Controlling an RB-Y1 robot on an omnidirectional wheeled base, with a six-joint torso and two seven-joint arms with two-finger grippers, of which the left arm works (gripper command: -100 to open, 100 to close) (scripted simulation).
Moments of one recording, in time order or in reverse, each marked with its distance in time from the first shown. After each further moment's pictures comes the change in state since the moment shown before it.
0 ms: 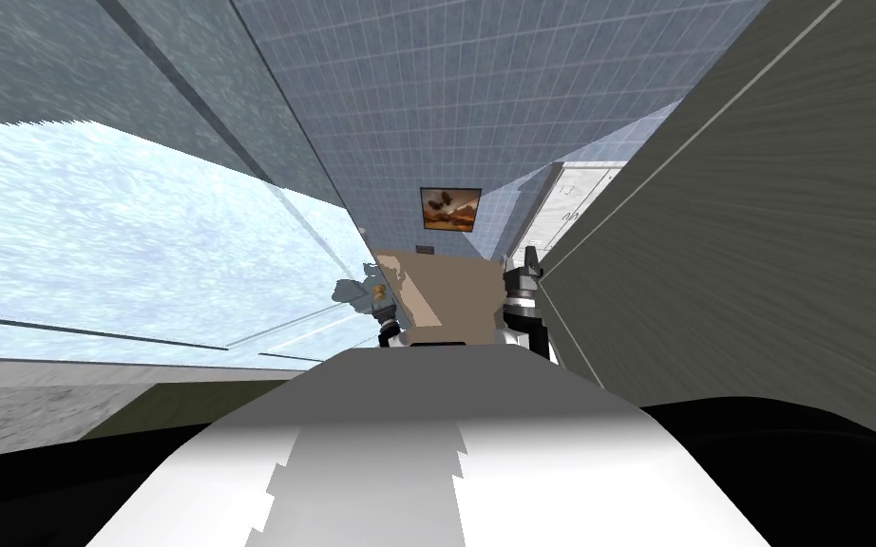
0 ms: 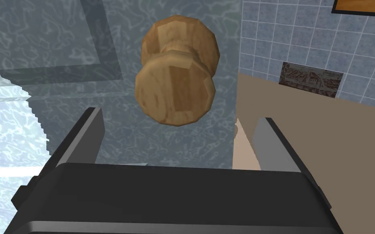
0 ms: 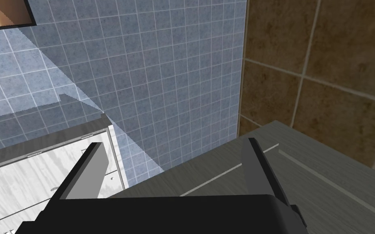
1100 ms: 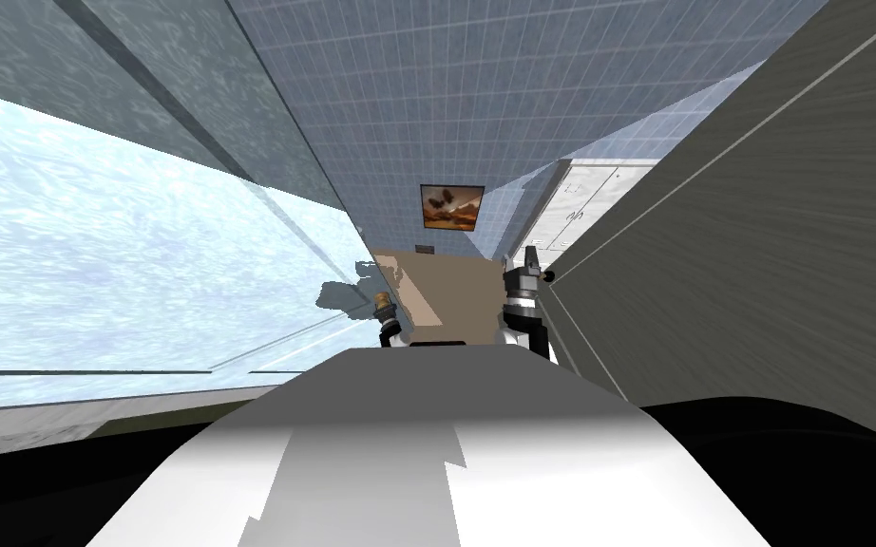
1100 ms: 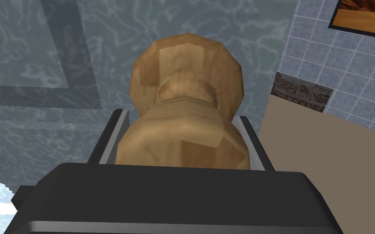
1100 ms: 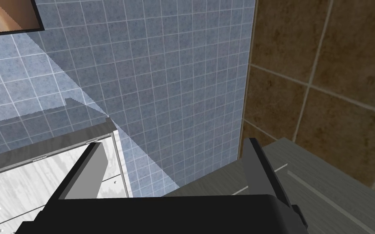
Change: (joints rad) arm -0.011 -0.004 -0.013 -0.005 0.036 -0.015 0.075
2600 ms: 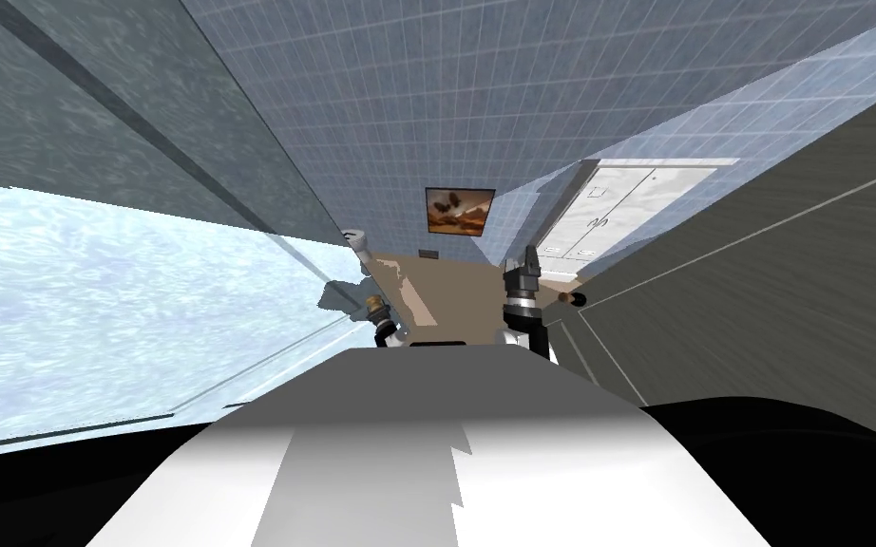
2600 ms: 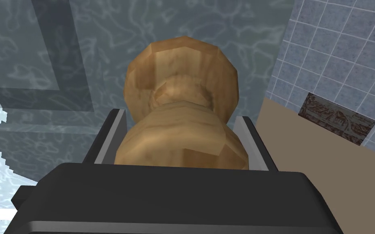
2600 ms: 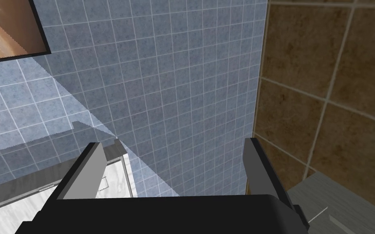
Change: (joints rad) arm 0.004 0.011 0.055 -0.009 0.070 -0.011 0.005
